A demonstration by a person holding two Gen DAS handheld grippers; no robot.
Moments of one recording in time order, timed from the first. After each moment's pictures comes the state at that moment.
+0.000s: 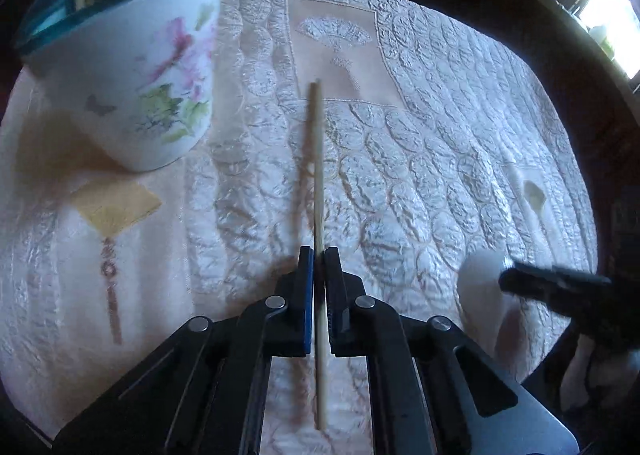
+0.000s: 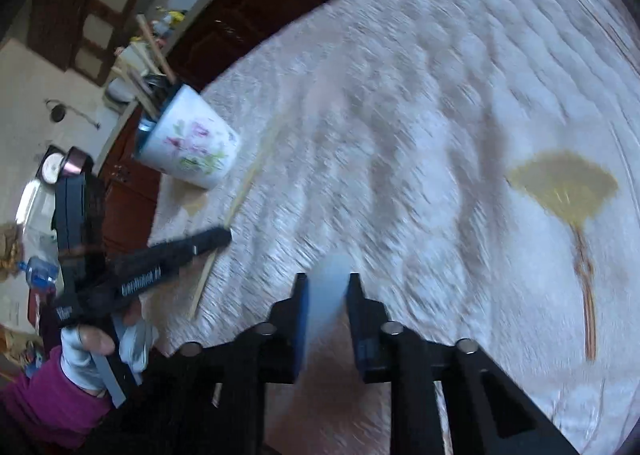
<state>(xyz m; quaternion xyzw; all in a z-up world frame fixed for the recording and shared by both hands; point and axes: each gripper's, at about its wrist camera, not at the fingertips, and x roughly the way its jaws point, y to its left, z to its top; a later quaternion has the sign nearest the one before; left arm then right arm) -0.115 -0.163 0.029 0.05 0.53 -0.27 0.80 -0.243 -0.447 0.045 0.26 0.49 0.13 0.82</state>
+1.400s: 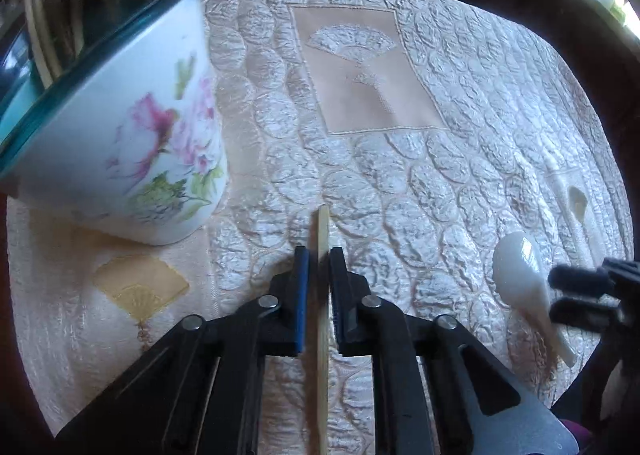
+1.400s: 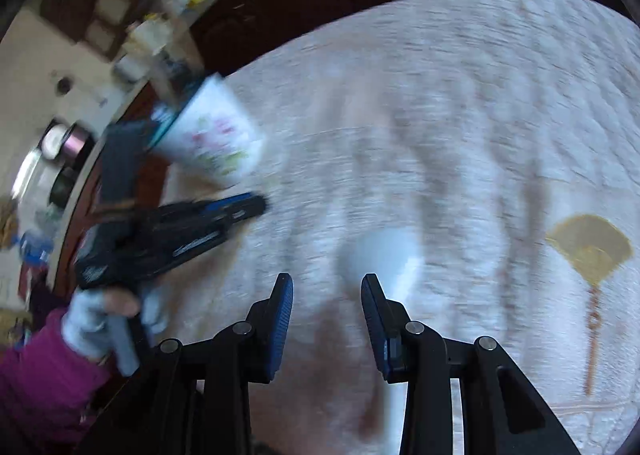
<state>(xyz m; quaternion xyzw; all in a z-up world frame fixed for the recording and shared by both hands) -0.071 -0.184 0.022 0.13 0.52 -0.24 0.81 -0.224 -0.412 0.063 0.21 0.50 0.15 0.82</state>
